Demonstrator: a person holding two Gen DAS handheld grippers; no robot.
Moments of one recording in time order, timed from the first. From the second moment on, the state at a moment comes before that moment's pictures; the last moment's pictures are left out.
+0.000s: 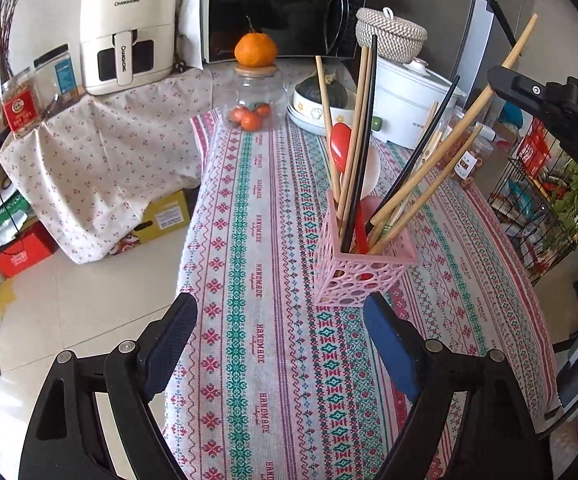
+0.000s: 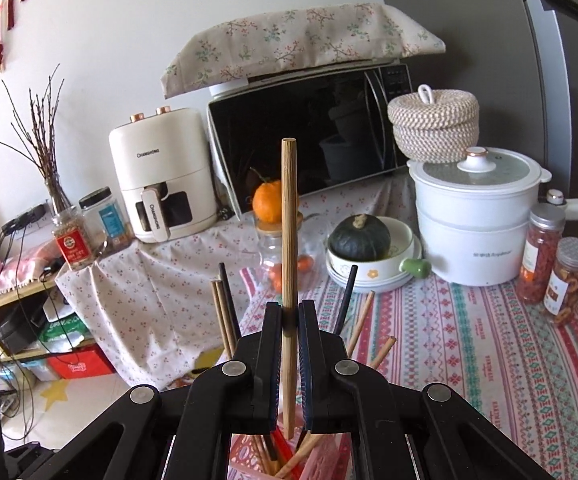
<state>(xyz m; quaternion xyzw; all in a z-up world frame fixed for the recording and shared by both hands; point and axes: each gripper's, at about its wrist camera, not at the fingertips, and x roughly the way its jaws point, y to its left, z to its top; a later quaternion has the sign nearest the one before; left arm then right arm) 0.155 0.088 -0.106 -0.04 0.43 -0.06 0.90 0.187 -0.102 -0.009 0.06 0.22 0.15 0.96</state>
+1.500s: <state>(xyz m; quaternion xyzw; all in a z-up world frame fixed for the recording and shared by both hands) 0.079 0.034 -0.031 -0.03 0.34 -0.01 0.94 0.074 -0.200 0.005 -0.02 0.29 0.00 0.96</state>
